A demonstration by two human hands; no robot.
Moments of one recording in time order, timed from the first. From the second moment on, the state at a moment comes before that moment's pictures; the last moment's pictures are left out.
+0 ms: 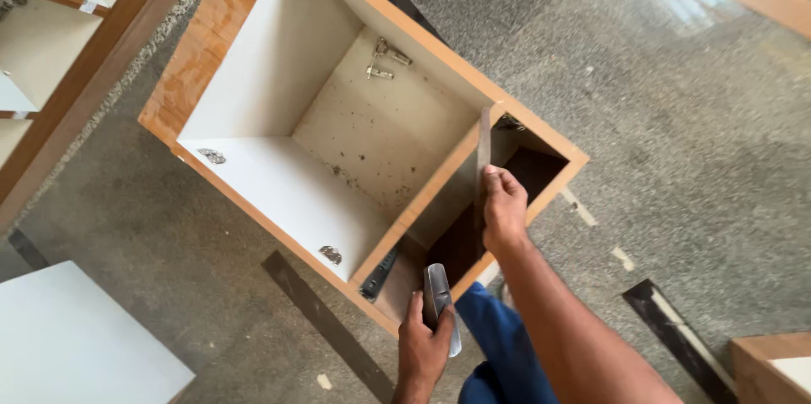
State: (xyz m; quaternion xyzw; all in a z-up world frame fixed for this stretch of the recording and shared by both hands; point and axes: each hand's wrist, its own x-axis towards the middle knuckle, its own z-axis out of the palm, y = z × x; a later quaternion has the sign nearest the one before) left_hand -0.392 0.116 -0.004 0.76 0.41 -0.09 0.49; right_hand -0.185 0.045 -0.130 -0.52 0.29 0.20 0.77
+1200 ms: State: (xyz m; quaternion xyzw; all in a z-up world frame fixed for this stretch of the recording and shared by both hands) left_hand -0.437 0.223 -0.024 0.87 -0.15 -0.24 0.40; right_hand -0.493 0.085 -0.053 -0.22 0.37 0.15 0.89
